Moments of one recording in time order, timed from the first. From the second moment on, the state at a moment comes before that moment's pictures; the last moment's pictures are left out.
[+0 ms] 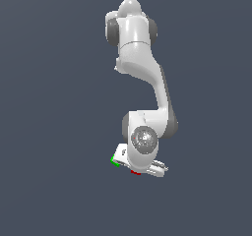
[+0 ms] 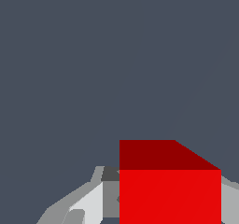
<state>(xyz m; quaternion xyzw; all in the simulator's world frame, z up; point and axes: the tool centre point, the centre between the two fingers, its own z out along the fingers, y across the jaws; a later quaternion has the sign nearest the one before) 0.156 0.047 0.021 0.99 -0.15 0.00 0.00</state>
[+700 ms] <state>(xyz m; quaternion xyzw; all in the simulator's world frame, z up) 0.156 0.047 0.093 0.99 -0.15 0.00 0.00</state>
